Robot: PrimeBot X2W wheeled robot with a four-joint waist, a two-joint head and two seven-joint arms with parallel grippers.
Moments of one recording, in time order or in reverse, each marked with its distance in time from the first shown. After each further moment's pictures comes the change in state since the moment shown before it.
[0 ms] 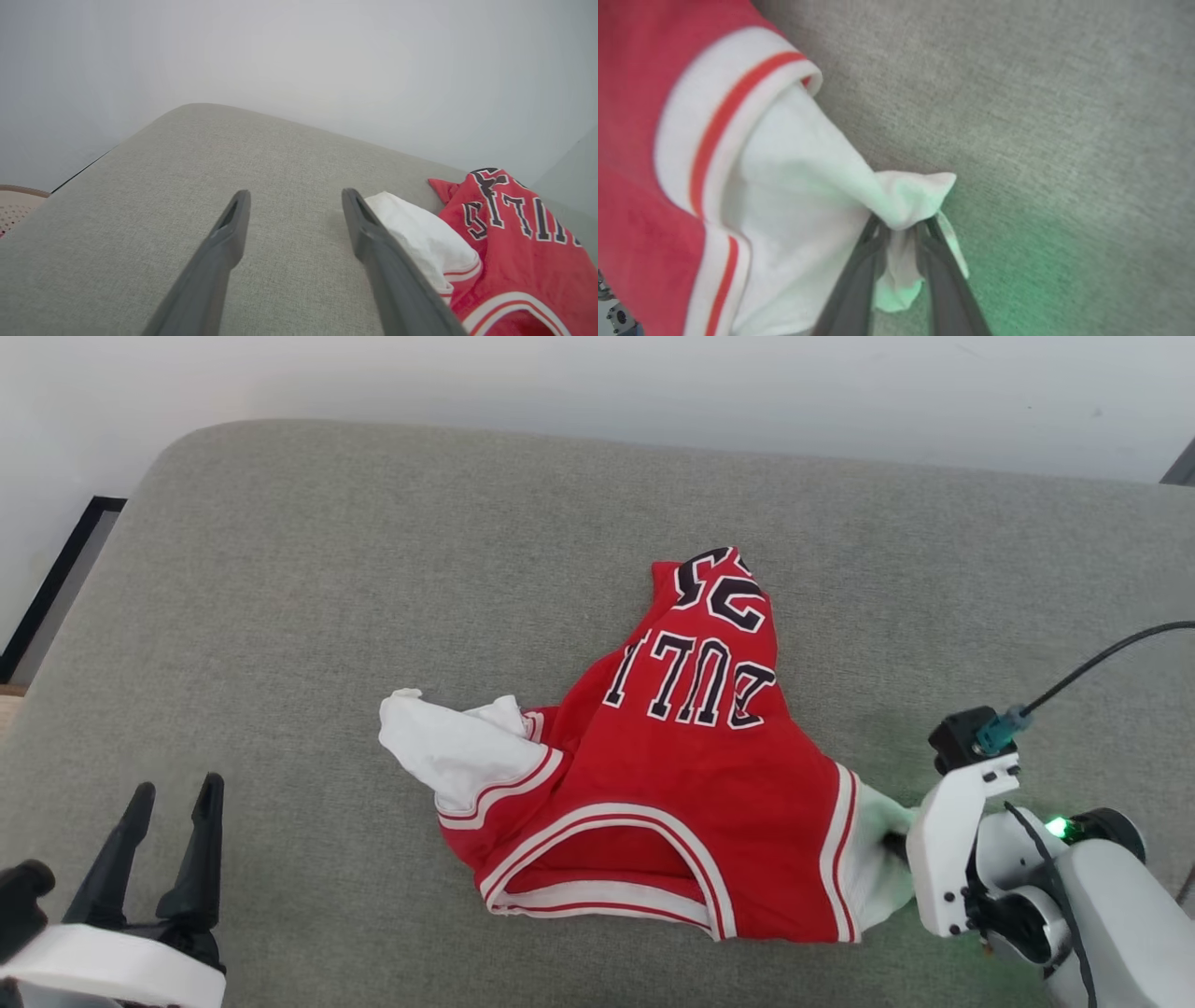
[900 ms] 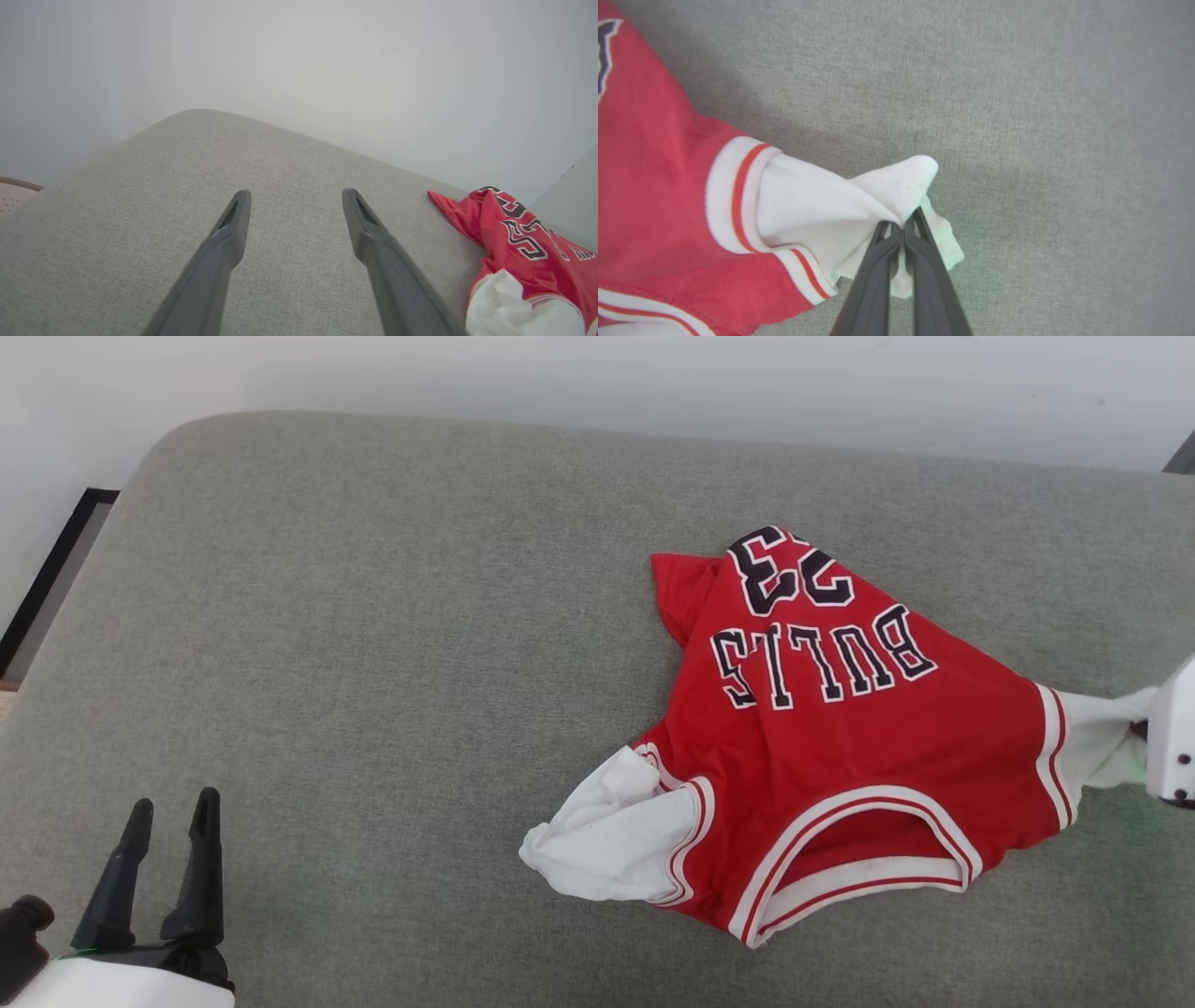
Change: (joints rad) left arm 0.047 -0.205 0.186 0.029 0.156 -0.144 0.000; right arm -0.193 -0.166 -0.312 0.141 -0.064 0.000 0.074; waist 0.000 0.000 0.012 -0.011
